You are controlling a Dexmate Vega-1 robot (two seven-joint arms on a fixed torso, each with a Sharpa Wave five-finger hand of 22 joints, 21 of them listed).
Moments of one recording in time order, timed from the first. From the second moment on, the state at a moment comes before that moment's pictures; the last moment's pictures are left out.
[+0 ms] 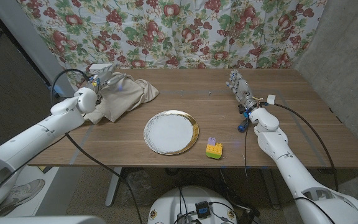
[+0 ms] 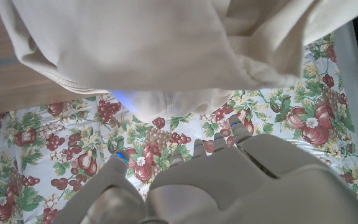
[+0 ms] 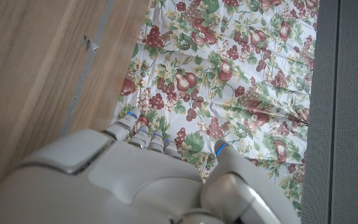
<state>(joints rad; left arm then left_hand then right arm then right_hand) 0.66 0.91 0.50 -1.43 0.37 0.20 0.15 0.07 0.04 0.42 0.08 0.21 -0.18 -0.17 0.18 0.18 -0.17 0.01 0.20 0.18 -0.17 0.11 0.18 0.18 -0.10 0.22 0.28 0.20 -0.85 -0.23 -0.11 -1.28 0.31 0.27 0.24 0.15 0.13 0.29 0.13 0.31 -0.06 0.01 0.19 0.18 -0.04 -0.02 0.19 0.18 -0.08 -0.02 0.19 0.17 0.09 -0.04 0.19 0.17</state>
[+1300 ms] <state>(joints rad) 0.60 0.86 0.58 -1.33 0.38 0.19 0.12 0.08 0.04 0.42 0.06 0.21 -0.18 -0.17 0.18 0.18 -0.17 0.01 0.20 0.18 -0.17 0.11 0.19 0.18 -0.10 0.21 0.28 0.20 -0.84 -0.22 -0.12 -1.26 0.31 0.28 0.24 0.15 0.13 0.29 0.13 0.30 -0.06 0.01 0.19 0.18 -0.04 -0.02 0.19 0.18 -0.08 -0.02 0.19 0.17 0.09 -0.04 0.19 0.17</state>
